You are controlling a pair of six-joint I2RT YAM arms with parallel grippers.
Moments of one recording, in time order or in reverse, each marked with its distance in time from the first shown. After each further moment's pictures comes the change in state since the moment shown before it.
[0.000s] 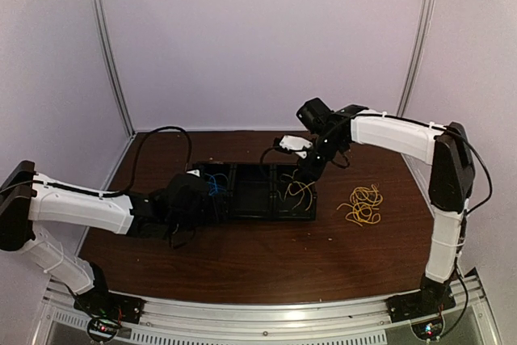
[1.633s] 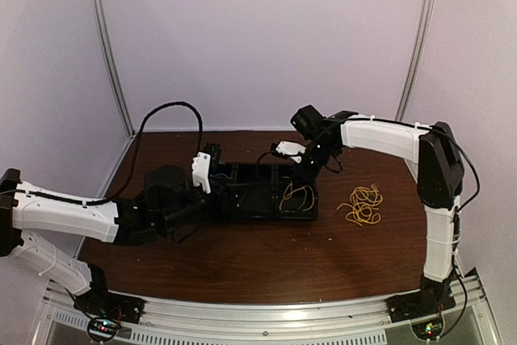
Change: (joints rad) left arm -0.092 -0.119 -0.049 0.406 0.154 0.431; right arm 0.002 0.107 0.030 0.035 -0.008 0.050
